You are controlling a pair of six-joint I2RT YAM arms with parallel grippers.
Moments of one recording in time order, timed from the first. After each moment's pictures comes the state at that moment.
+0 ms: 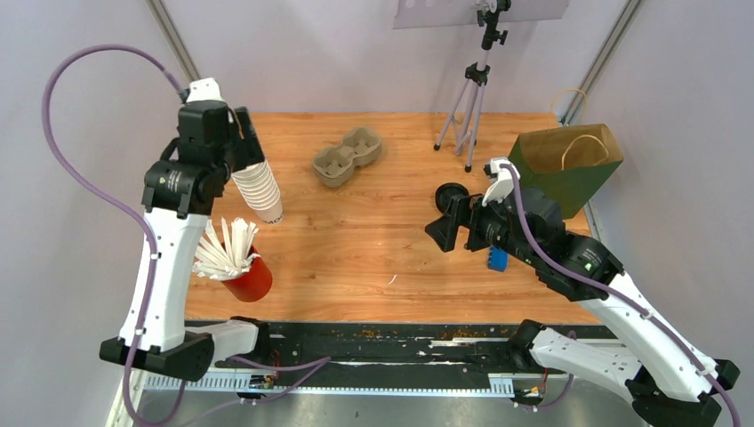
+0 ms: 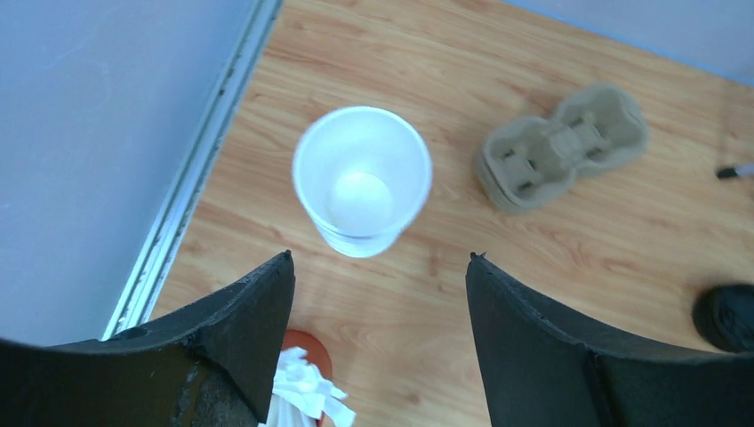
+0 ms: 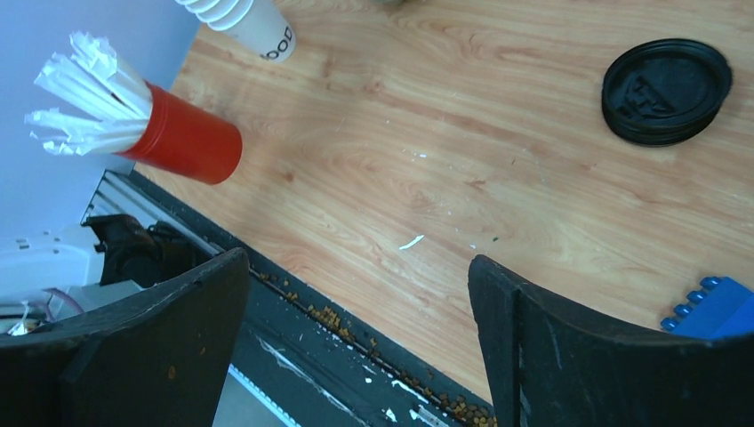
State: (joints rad) left arm -0.27 1.20 1.72 -1.03 -0.41 -0.32; right arm 0.80 0.85 1.19 -0.76 0.10 0.51
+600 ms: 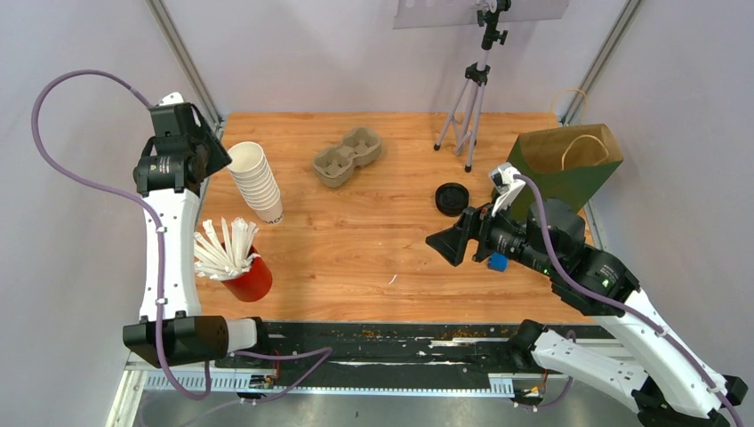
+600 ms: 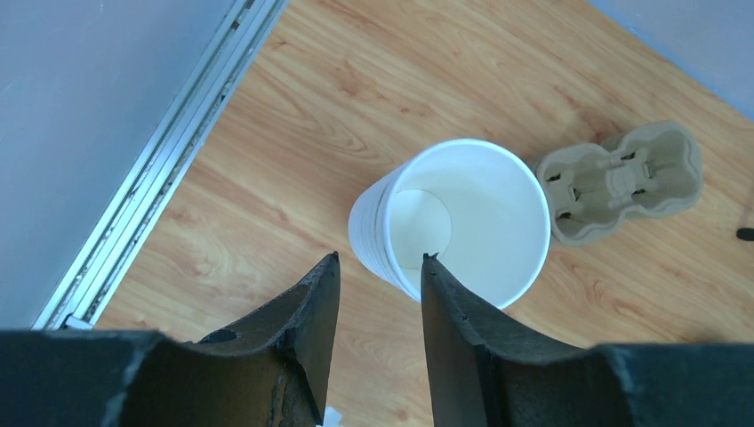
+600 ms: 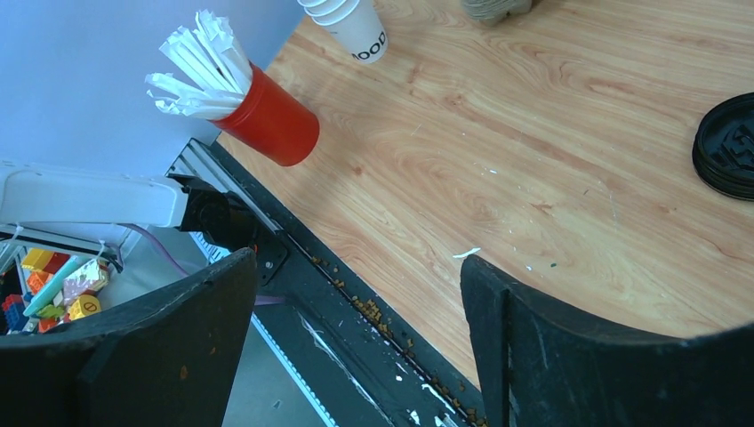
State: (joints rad) left arm 0.14 1.28 1.58 -0.94 -0.15 -0.37; right arm 0.80 0.76 1.14 -0.67 -0.08 0.47
